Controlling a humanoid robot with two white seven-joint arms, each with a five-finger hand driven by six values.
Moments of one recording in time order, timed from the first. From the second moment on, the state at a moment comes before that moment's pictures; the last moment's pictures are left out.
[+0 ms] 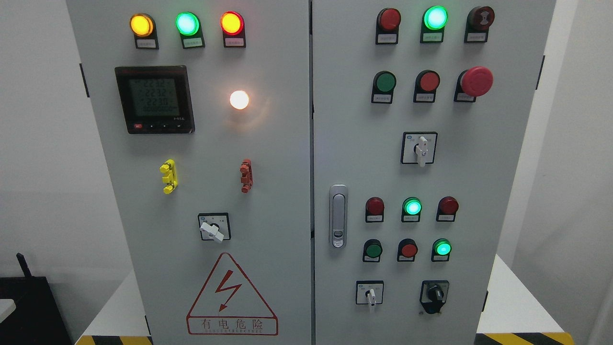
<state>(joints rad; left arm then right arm) 0.11 -0.05 0.00 0.00 0.11 -0.11 -0.07 0.17 -0.16 0.32 -1.83 -0.14 -0.31 -0.08</state>
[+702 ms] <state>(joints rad) 0.11 -0.05 0.00 0.00 0.11 -0.11 -0.07 0.12 -0.13 0.30 -1.84 0.17 -0.37 -0.17</state>
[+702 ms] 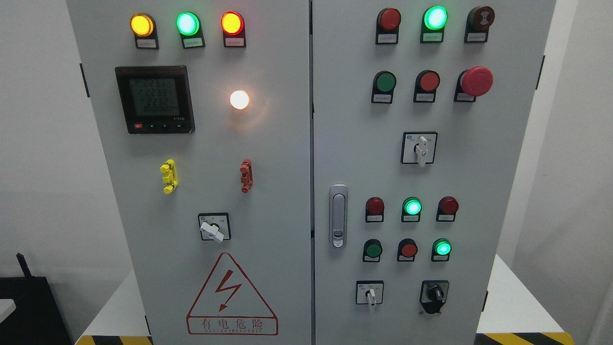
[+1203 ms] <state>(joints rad) 0.11 -0.05 0.00 0.00 0.11 -0.11 -0.07 -0.04 0.01 0.33 -1.84 1.00 -0.11 -0.42</state>
